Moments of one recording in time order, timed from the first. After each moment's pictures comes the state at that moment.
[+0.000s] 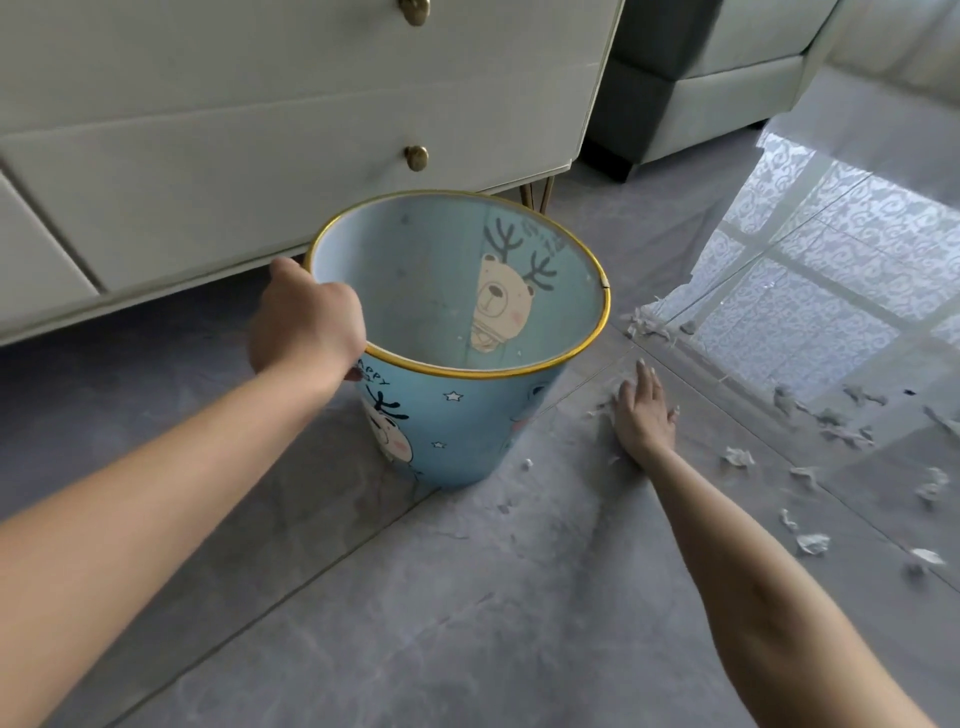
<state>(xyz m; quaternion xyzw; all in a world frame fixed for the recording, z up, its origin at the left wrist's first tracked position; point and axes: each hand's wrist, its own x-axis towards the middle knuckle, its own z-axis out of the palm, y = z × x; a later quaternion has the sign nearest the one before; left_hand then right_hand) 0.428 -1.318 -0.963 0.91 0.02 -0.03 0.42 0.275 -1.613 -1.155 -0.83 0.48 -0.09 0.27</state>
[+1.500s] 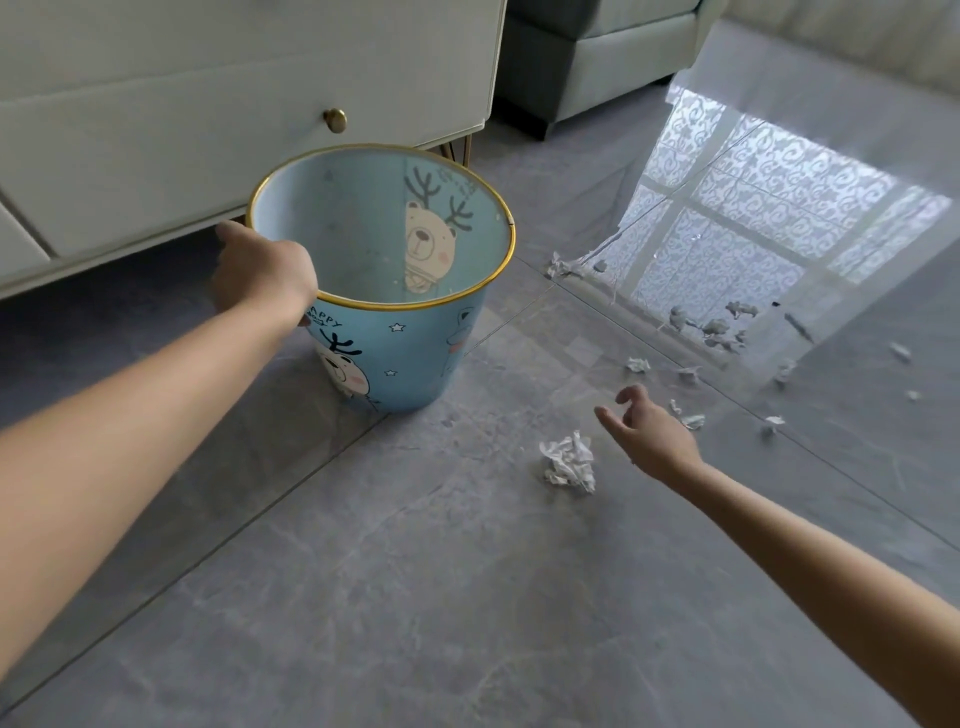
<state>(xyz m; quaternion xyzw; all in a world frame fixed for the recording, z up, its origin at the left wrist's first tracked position) 0.390 -1.309 -0.949 0.91 0.03 -0.04 0.41 0.102 -1.539 -1.094 -0.88 0.44 0.00 0.16</state>
